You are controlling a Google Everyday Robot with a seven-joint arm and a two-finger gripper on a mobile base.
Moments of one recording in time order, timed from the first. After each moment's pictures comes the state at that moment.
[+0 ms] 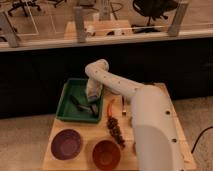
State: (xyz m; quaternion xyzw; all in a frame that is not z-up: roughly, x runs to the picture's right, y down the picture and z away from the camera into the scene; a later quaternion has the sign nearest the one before) arm -0.079 0.043 0.948 -0.15 -0.29 -0.67 0.67
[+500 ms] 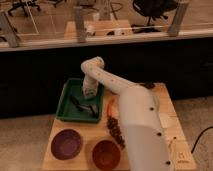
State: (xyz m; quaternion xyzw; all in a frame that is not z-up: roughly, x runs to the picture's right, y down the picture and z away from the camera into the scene) arm -0.112 0.028 0.962 -0.14 -0.29 -0.68 0.66
